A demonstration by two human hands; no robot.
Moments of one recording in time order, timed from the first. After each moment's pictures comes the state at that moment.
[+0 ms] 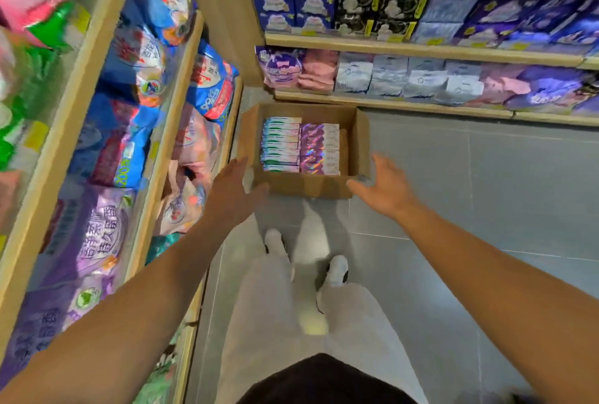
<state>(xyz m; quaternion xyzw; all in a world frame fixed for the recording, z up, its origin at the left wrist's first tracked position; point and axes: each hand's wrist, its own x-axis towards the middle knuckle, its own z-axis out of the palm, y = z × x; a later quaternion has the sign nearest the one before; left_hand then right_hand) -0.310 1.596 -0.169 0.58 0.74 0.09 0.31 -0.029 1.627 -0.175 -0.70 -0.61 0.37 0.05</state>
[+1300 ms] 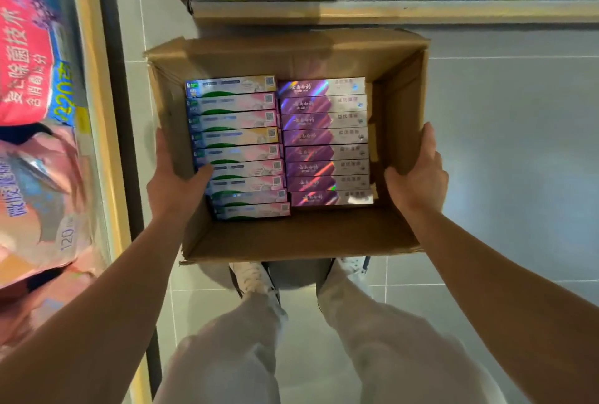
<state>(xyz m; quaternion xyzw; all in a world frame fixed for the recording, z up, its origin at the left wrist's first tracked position) -0.368 1.943 -0.729 0.38 0.85 0.03 0.36 -0.038 1.922 -0.732 -0.88 -0.38 0.29 0.01</state>
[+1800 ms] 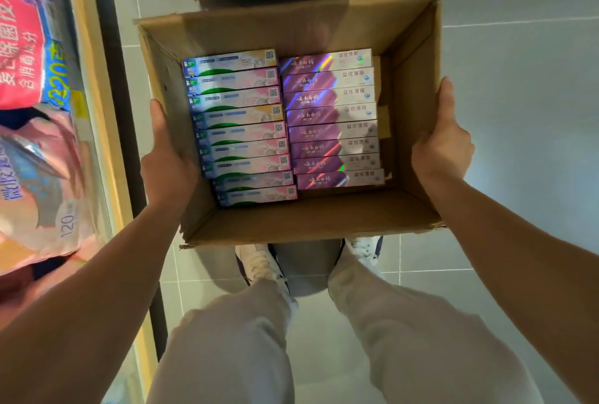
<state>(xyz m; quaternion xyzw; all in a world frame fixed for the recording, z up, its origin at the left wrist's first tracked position) -0.380 1.930 -0.742 0.51 0.82 0.02 0.26 -0.024 1.922 -0.742 -0.89 -0.39 0.25 -0.01</state>
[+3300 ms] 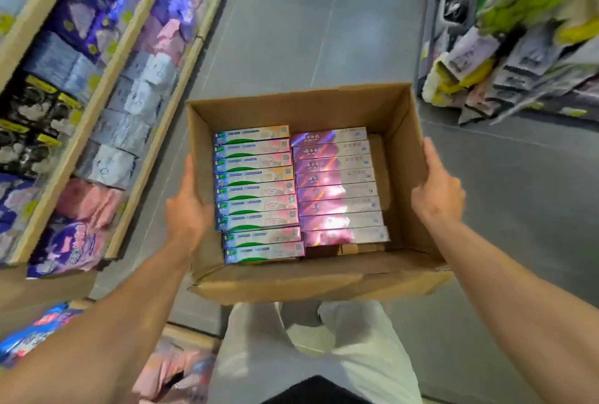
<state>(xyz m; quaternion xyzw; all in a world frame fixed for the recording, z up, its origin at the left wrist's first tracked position) -0.180 1.617 -0.177 0.91 0.32 -0.05 0.26 -0.090 1.253 -0.171 -0.96 0.16 0.12 0.17</state>
